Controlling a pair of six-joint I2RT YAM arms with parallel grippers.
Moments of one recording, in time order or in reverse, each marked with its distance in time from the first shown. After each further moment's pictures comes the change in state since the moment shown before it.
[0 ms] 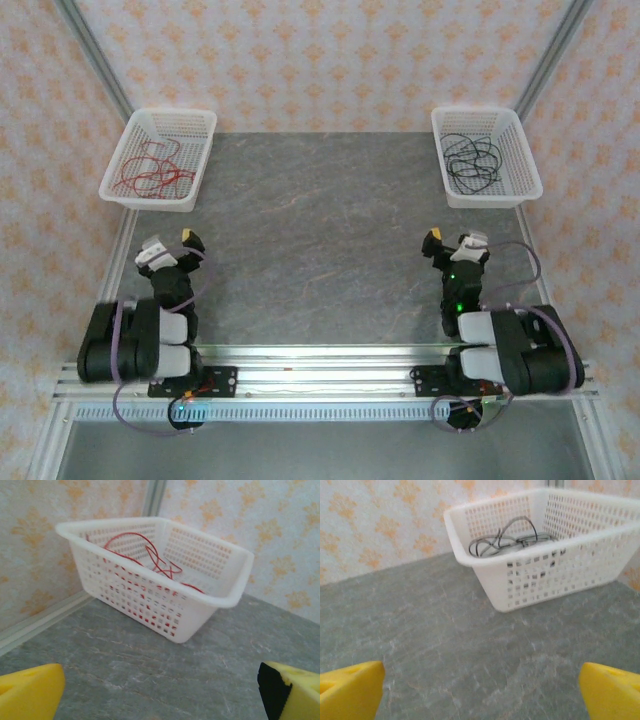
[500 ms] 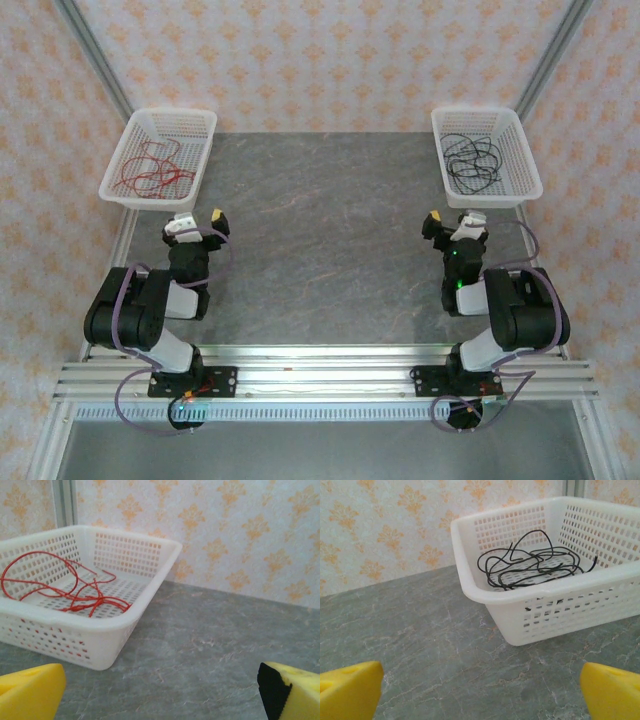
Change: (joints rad) left arm -0.157 0.115 0.204 -0.043 0.039 0.156; right arm -0.069 0.209 0.187 -0.001 -0.114 -0.021
